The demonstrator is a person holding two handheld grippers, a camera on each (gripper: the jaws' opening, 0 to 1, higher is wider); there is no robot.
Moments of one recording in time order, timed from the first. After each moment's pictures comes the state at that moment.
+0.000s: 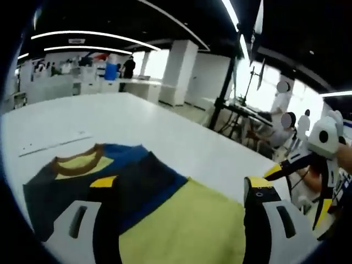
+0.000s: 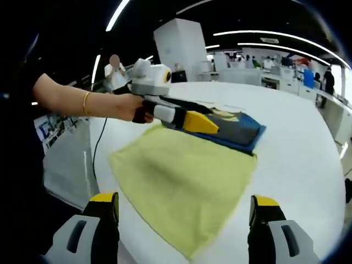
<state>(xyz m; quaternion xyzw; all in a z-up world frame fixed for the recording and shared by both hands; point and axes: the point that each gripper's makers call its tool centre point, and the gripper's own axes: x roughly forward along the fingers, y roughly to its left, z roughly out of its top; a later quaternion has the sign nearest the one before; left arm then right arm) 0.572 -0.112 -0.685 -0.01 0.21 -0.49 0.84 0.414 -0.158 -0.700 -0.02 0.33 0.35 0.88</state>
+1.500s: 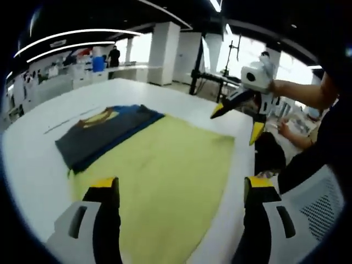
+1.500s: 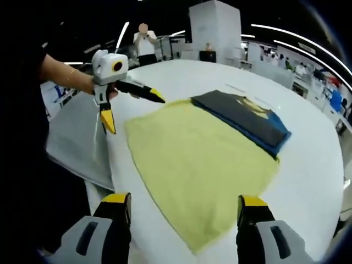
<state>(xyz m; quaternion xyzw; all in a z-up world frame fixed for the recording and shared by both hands) 0.419 0.034 -0.712 0.09 0.28 -0.52 0.80 0.385 -0.138 -0.721 -0.15 0.38 0.42 0.81</state>
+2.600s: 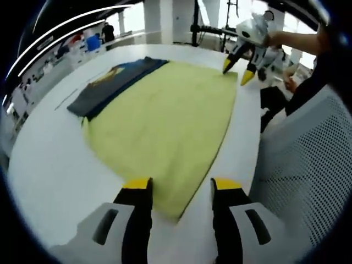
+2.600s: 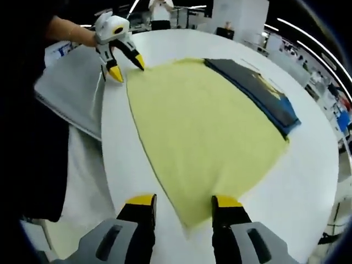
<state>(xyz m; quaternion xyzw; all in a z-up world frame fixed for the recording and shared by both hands) 0.389 0.110 -0.768 0.23 0.36 -0.48 0.77 0.363 -0.170 -0.776 -0.28 0.43 0.42 0.75</state>
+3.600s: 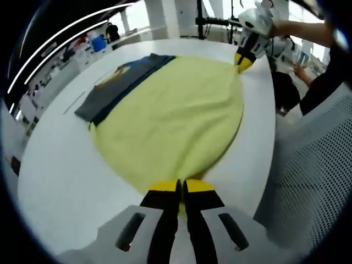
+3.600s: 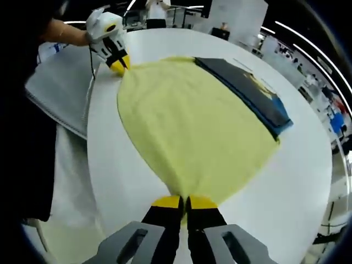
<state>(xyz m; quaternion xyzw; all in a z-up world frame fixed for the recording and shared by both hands) 0.405 0.108 -0.765 0.26 0.36 -0.44 0.78 0.383 -0.177 -0.773 -0.28 0.42 0.40 0.77</state>
